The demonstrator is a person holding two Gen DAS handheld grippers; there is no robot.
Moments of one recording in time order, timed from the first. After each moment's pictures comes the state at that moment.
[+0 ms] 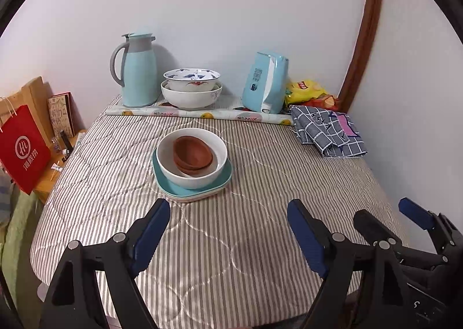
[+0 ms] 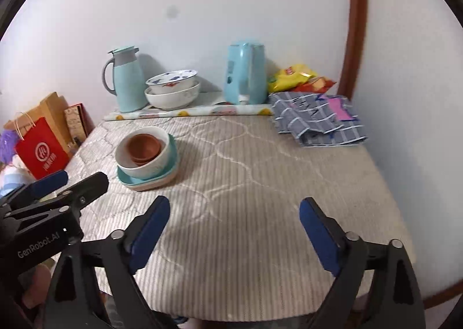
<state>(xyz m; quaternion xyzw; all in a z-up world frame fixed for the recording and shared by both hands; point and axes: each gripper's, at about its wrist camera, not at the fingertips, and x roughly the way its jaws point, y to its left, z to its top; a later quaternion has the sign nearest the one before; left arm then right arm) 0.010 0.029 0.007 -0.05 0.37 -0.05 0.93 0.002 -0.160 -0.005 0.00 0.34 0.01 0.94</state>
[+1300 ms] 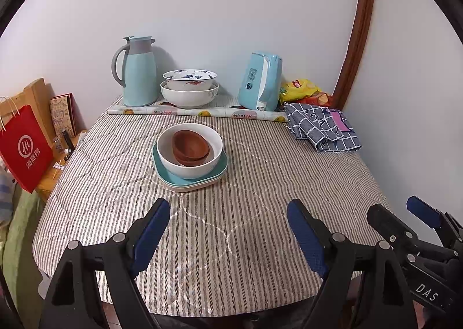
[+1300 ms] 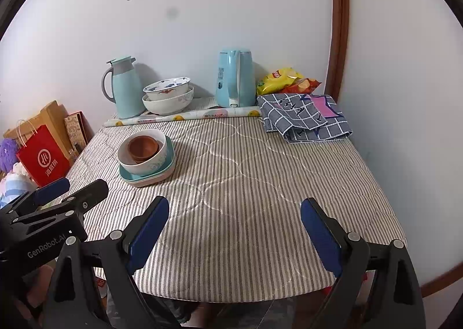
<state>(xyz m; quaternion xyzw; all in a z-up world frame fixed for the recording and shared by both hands) -0.013 0.025 0.010 -0.04 0.36 -0.05 0.93 -0.035 -0.175 0.004 0.02 0.33 0.00 0.94</state>
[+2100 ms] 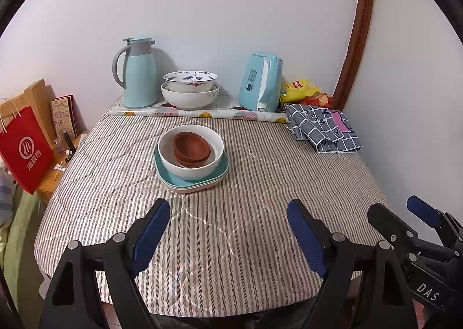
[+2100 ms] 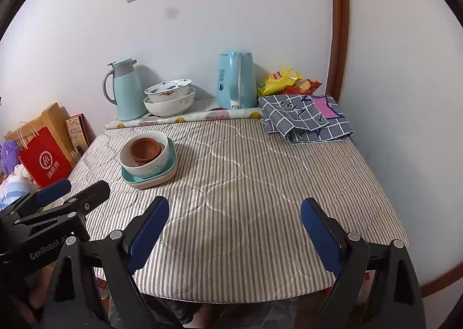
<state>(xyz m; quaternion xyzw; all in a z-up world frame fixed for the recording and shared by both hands) -0.015 0.024 0.011 -0.04 0.36 -0.05 0.93 -0.035 -0.174 0.006 0.02 0.32 0.00 0.95</state>
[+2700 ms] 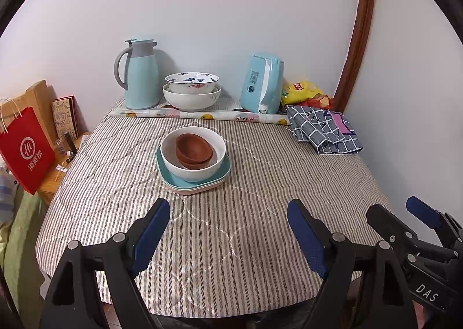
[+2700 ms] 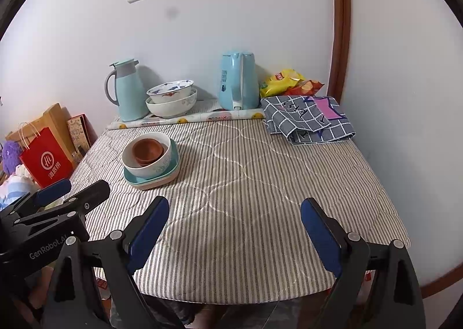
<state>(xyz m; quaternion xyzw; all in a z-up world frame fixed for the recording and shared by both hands) -0.015 0.027 0.012 -0.04 0.36 -0.05 0.93 -0.034 -0.169 0.008 0.02 0.32 0.01 0.95</state>
